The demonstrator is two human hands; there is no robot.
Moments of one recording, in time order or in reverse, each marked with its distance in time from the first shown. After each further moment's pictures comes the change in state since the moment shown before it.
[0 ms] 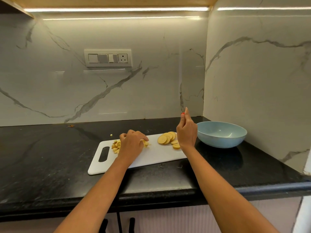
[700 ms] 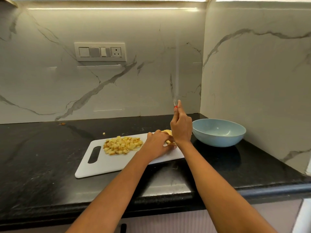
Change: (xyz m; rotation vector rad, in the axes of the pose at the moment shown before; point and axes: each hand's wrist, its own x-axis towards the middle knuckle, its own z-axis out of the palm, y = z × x) left_hand 0.023 0.074 0.028 -0.051 -0.305 0.268; right_hand 0.013 0.007 0.011 -0.022 -0.016 -0.116
